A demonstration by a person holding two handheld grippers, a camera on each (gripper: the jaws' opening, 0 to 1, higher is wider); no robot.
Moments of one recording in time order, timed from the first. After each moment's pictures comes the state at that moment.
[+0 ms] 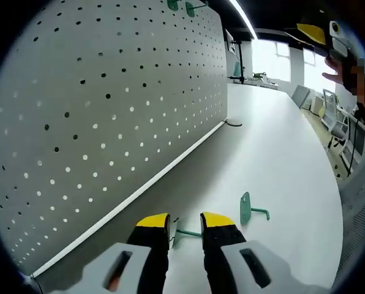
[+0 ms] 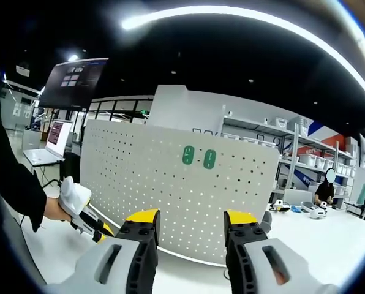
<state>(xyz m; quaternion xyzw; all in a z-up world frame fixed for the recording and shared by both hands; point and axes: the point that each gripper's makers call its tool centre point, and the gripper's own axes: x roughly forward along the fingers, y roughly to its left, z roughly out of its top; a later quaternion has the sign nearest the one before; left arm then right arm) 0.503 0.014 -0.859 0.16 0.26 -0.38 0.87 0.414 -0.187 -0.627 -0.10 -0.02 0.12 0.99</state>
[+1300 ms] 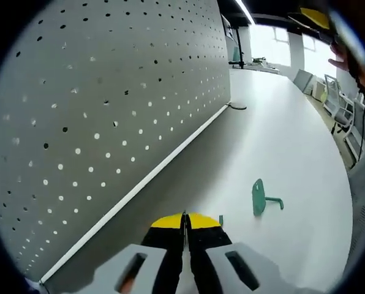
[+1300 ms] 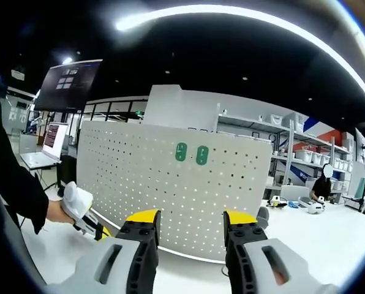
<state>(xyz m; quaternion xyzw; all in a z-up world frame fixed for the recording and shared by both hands) 0.509 0.020 -0.865 0.20 0.27 -0.37 0.87 0.410 -0.198 -0.631 -0.09 -0.02 0.11 0.99</state>
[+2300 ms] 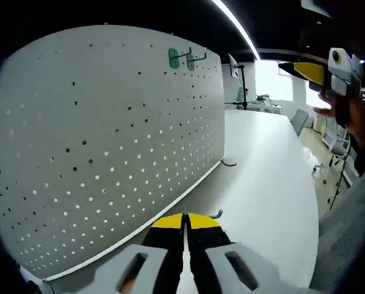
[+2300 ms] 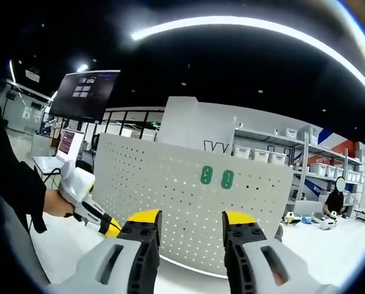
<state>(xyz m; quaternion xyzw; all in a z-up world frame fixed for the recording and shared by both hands) 0.472 0.007 -0.750 0.10 0.17 -0.39 0.90 0.399 -0.148 -0.598 -0.10 -0.07 0.18 0.98</state>
